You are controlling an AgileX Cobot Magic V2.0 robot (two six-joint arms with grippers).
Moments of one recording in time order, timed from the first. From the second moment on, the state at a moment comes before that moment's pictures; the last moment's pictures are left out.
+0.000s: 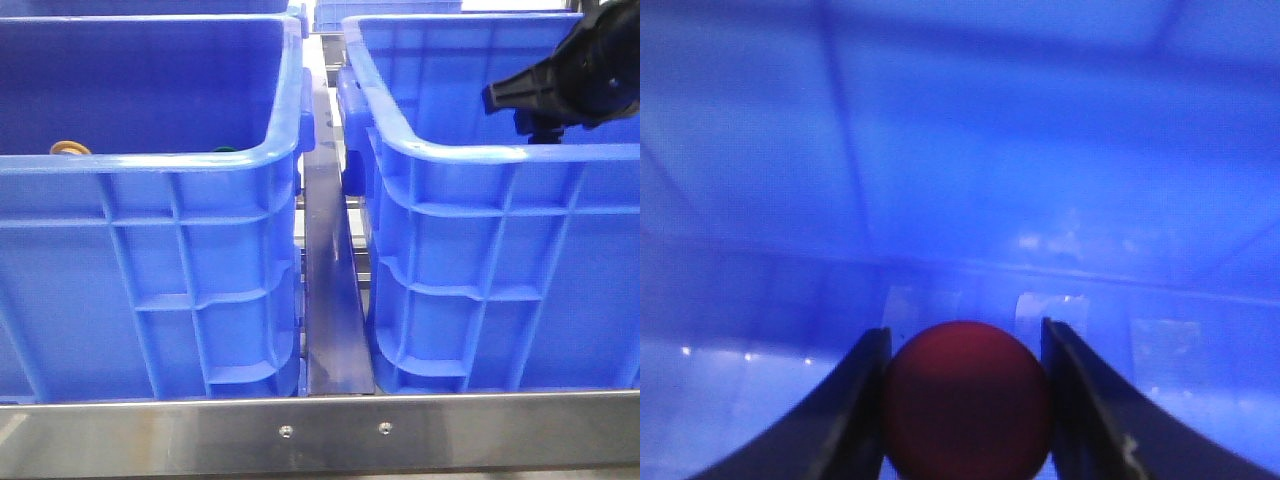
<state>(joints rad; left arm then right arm) -0.44 0.66 -0.80 0.48 0.75 -0.60 0.23 1.68 -0.95 0.93 -0.27 -0.91</state>
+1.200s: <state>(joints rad) -0.44 0.66 -0.80 0.47 0.75 -0.60 0.22 1.79 -1.07 0.97 -0.11 -0.90</state>
